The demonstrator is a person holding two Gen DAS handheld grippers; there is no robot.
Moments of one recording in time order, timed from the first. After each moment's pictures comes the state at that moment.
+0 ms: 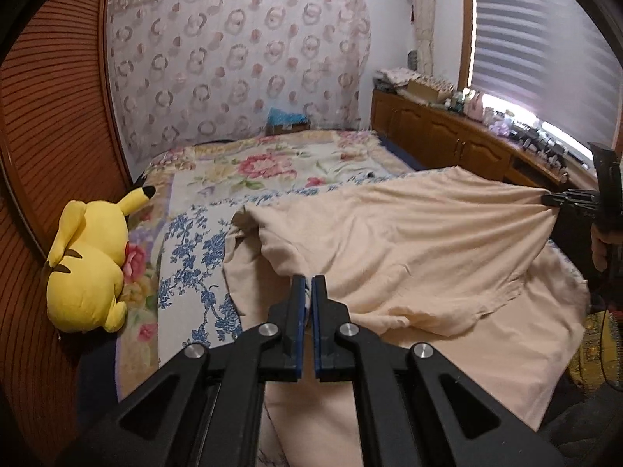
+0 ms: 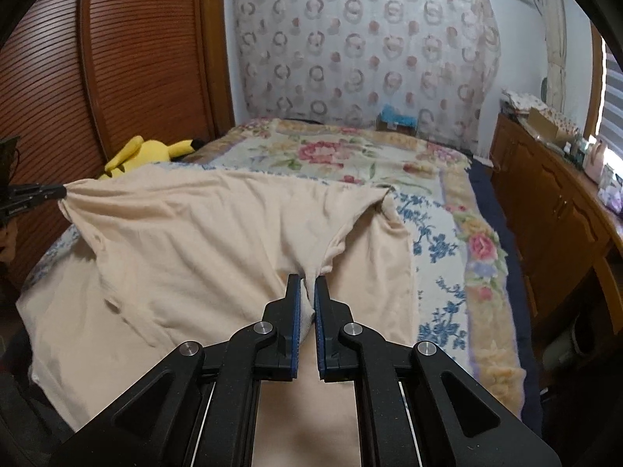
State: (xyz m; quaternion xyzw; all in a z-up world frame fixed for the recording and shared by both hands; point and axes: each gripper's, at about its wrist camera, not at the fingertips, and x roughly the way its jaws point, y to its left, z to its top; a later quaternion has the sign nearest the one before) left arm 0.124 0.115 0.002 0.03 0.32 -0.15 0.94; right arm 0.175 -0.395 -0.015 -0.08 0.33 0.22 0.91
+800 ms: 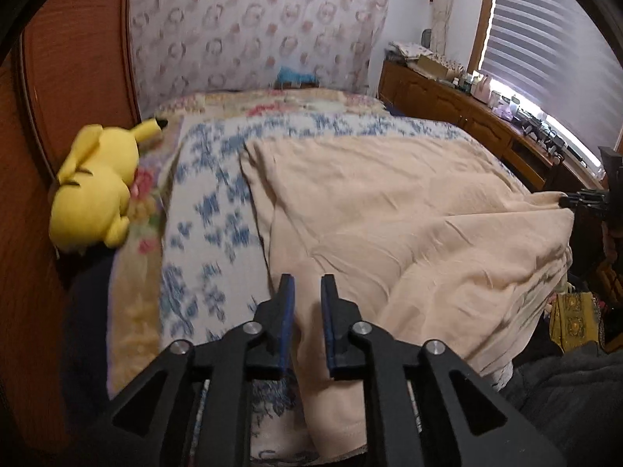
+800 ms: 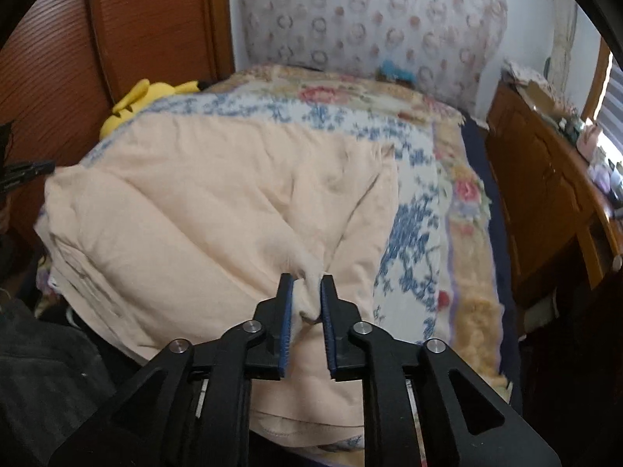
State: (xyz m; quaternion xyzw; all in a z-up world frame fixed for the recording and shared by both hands) left arm 0.040 0.141 -0.054 -0.01 0.40 -0.13 0.91; right arm 0.099 -0.427 -0.042 -0.11 0.42 0.20 0.88
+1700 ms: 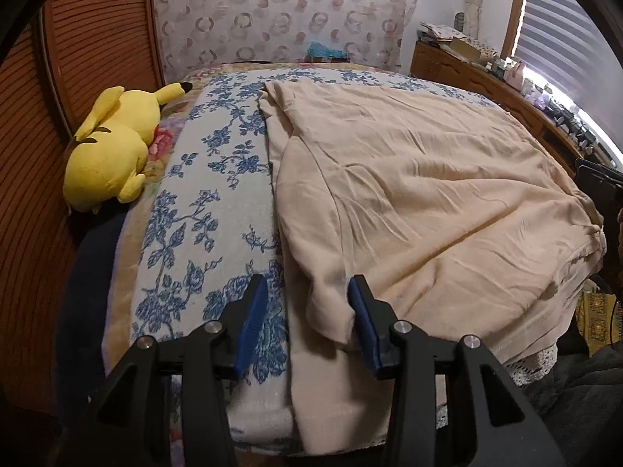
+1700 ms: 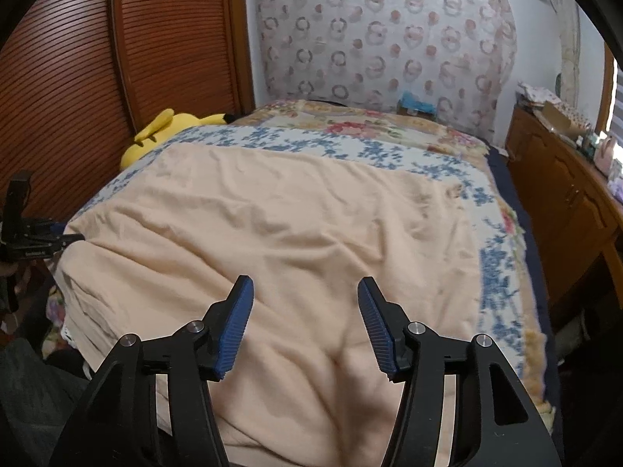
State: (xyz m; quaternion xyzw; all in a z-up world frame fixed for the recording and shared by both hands) left arm 0.020 0.127 -0.098 -0.01 0.43 -0.07 0.90; right arm 0.098 -0.345 -0.057 -0.09 0.36 0.25 0.90
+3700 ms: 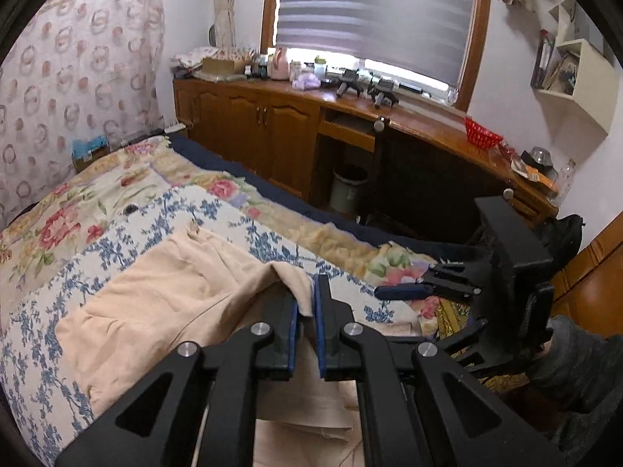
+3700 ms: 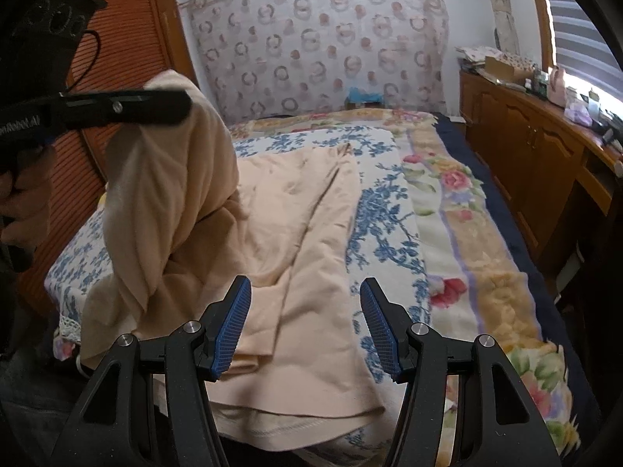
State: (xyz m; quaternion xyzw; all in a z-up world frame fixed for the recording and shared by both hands) left arm 0.111 -0.259 0.053 0.11 0.35 -0.44 0.82; right arm 0.060 -0.492 -0.064 0.02 0.35 0.17 0.92
